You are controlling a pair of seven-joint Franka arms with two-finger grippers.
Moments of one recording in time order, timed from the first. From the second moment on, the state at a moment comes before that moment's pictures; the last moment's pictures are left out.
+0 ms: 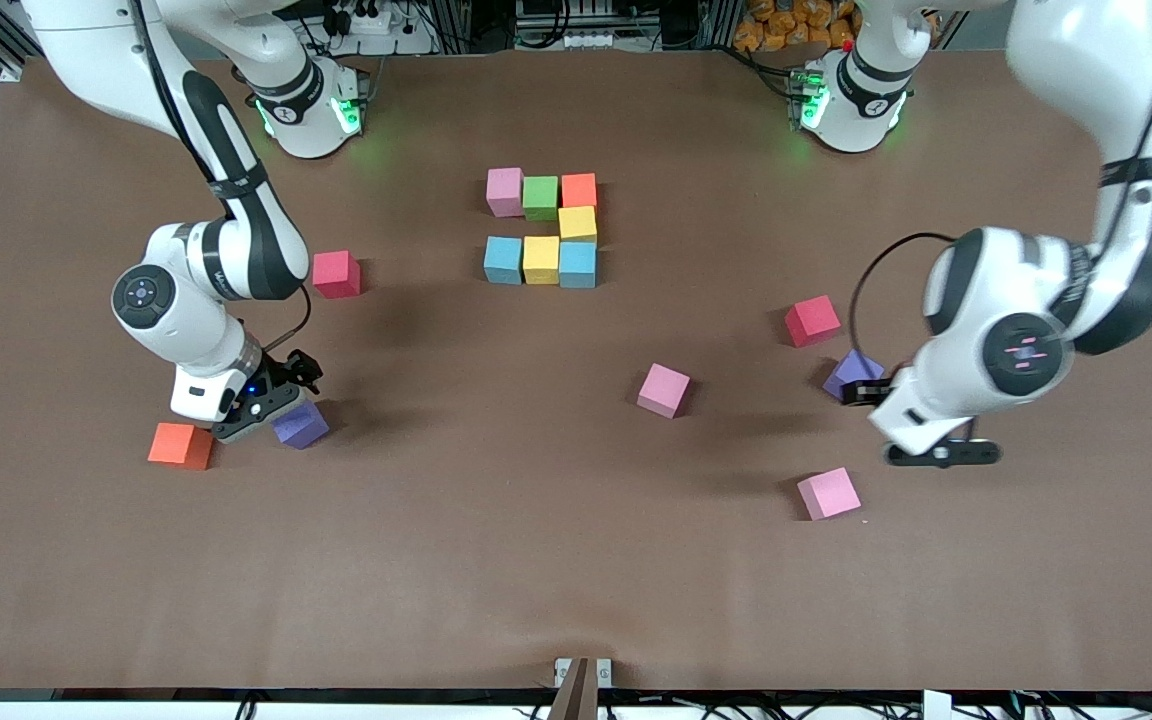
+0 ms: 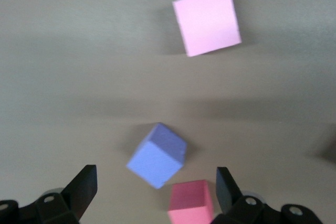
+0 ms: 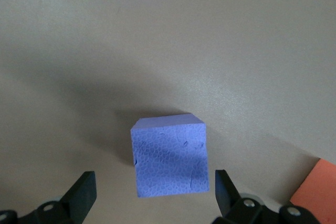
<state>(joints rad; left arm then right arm) -0.12 0.48 -0.15 -1.63 0.16 1.91 -0.35 0.29 0.37 -0.18 -2.13 0.12 2.56 -0.53</state>
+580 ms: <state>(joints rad) -0.13 0.58 -0.14 -1.56 0.16 2.03 -0.49 0.27 0.41 -0.18 -2.07 0.12 2.50 -0.54</state>
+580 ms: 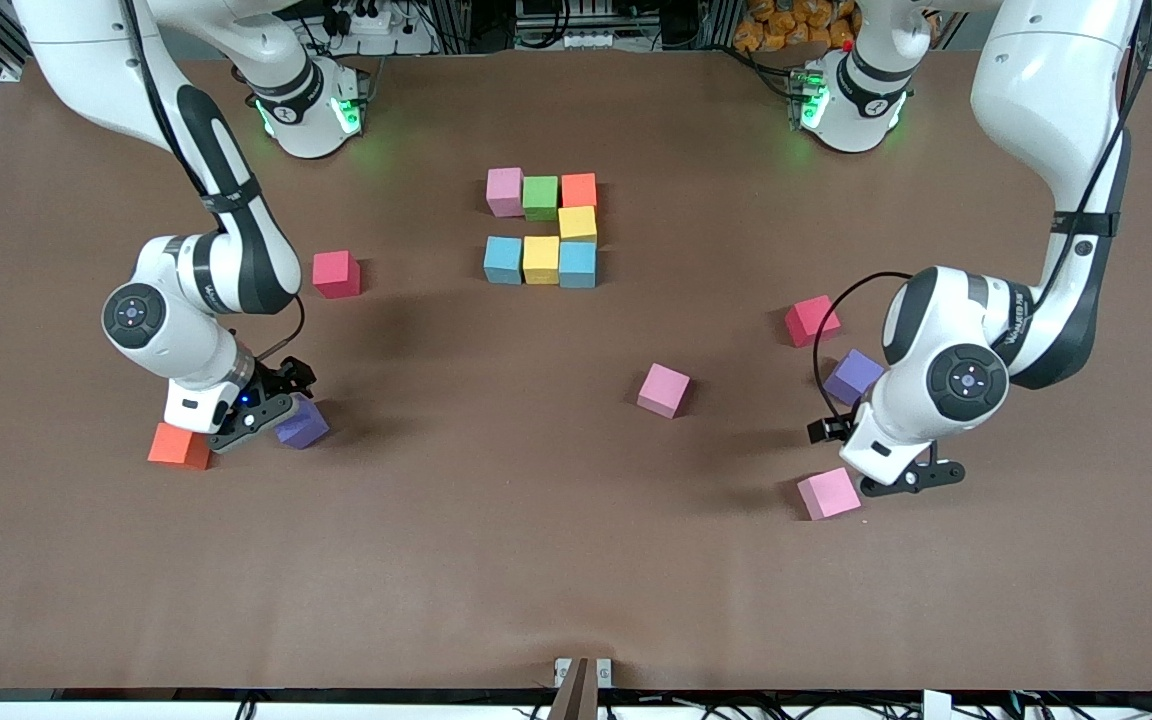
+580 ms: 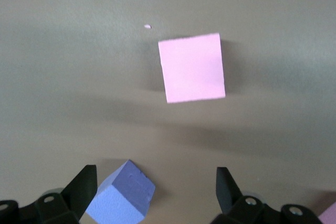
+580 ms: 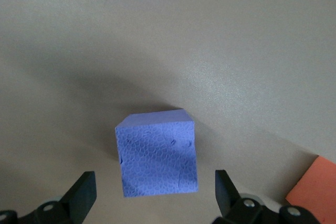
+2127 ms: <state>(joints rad) -0.12 0.64 -0.11 -1.49 0.18 2.05 -0.57 0.27 0.53 -0.17 -1.98 0.17 2.50 -0.54</state>
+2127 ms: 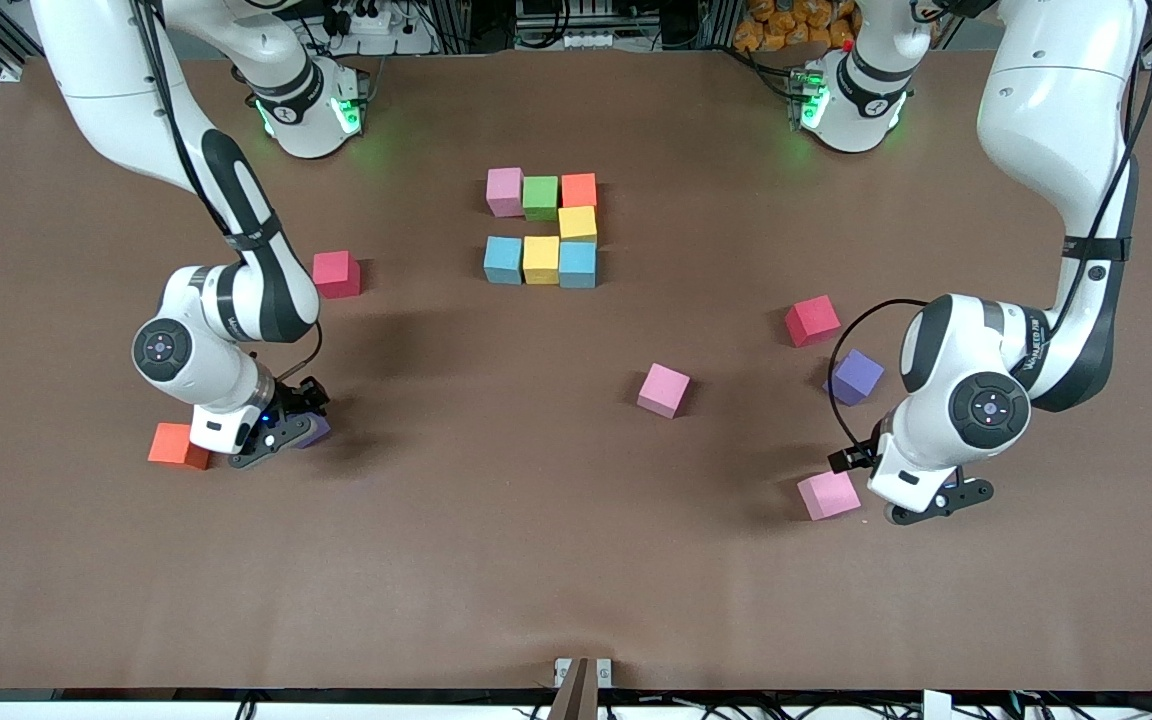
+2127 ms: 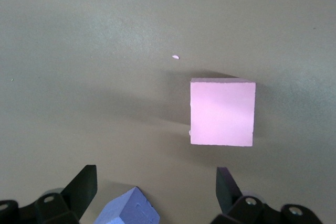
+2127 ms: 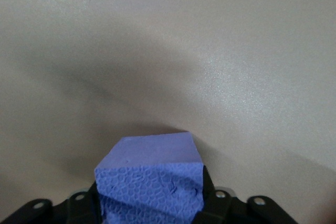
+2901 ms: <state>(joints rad) -0.12 0.65 -0.08 -1.49 0.20 2.06 -0.57 0.35 0.42 -0.16 -1.98 0.18 2.48 -0.25</state>
